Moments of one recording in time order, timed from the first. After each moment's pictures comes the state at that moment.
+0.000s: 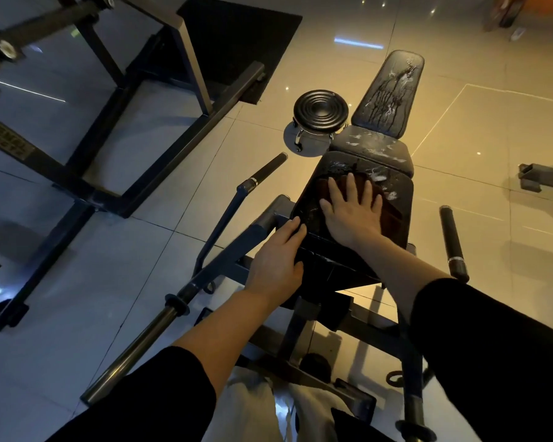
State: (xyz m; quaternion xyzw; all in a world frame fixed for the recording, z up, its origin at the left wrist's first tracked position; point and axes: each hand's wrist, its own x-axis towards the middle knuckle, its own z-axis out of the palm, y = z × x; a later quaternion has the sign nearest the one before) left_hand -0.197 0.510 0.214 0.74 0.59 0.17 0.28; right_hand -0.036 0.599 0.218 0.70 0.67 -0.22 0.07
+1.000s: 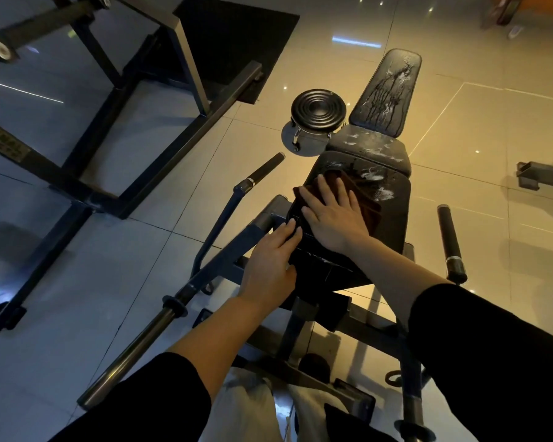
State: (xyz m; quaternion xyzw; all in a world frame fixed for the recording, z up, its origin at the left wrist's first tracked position) left_hand -0.198 0.507 0.200 0.76 0.57 0.21 0.24; right_hand -0.047 0.593 0.219 0.62 0.75 -0.22 0.07
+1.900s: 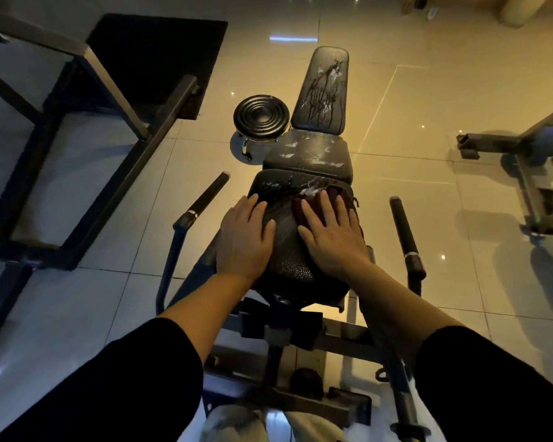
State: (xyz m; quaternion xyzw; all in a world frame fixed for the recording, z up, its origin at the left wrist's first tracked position) left_hand -0.136 0.617 0.194 0.76 0.59 0.18 0.19; right_hand 0.038 0.593 0.205 0.70 0.68 -0.21 0.05
